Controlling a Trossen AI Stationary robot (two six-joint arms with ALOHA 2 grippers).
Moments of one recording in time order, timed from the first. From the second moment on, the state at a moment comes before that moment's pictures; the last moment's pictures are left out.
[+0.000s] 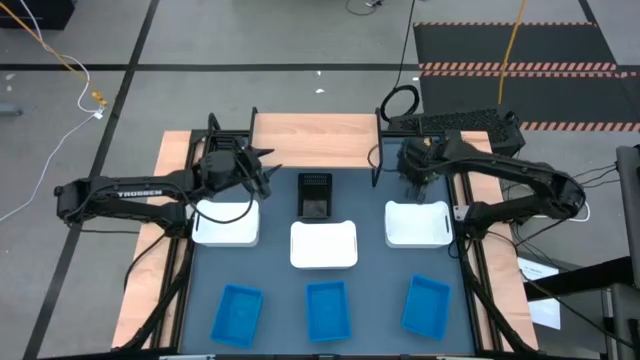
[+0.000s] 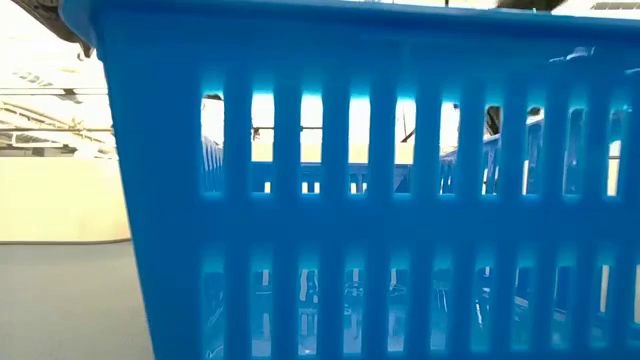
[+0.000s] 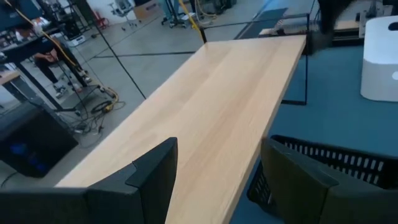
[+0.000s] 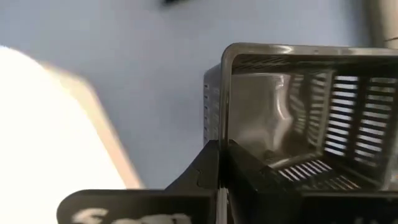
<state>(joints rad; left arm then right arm) 0.29 0.97 0.56 0.15 -0.29 0.22 -0.50 1.20 0.93 -1.04 0.22 -0.15</state>
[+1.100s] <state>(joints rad) 0.36 0.86 0.56 0.15 -0.29 0.28 -0.42 1.83 1.93 -1.37 0.06 -0.37</state>
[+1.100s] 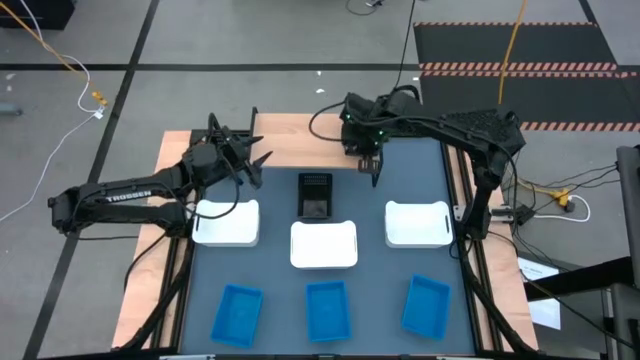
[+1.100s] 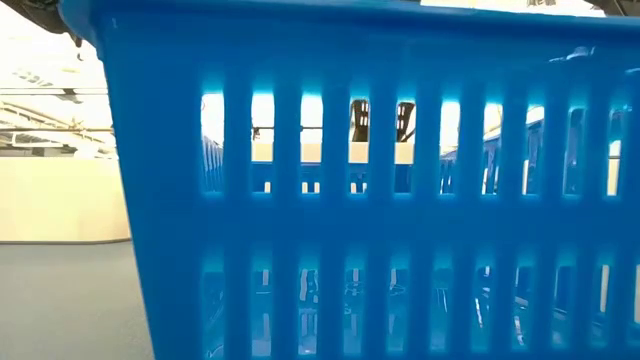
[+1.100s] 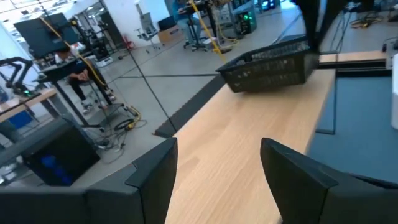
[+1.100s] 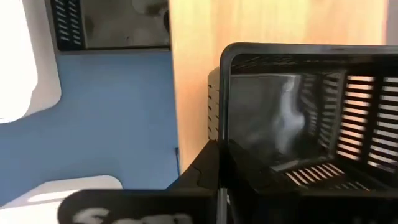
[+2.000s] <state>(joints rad) 0.38 0.86 0.56 0.16 -0.29 0.27 -0.38 1.78 1.82 -1.24 0.11 -0.33</state>
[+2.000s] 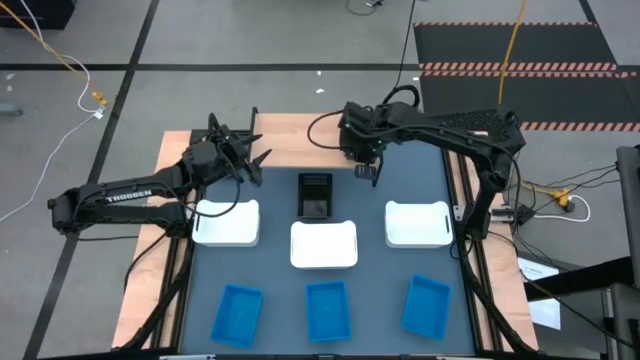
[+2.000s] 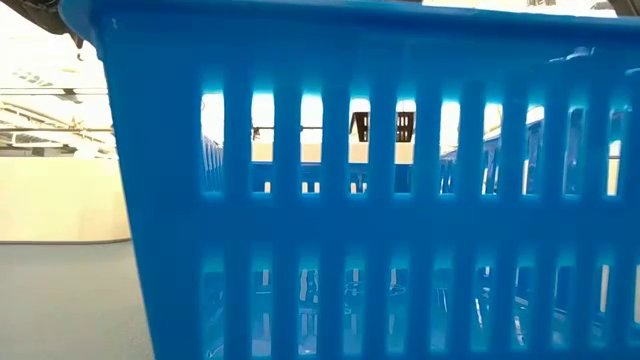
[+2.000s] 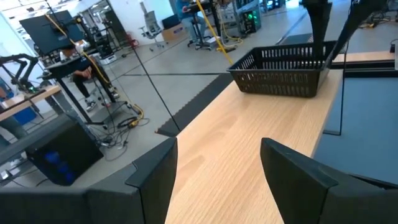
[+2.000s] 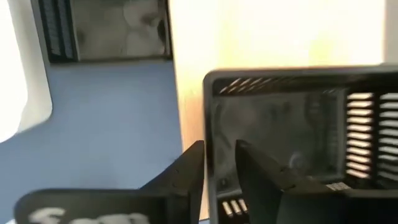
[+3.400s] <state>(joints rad) 0.32 0.86 0.56 0.24 -0.29 0.26 -0.01 1.79 1.11 -0.12 0.05 0.06</state>
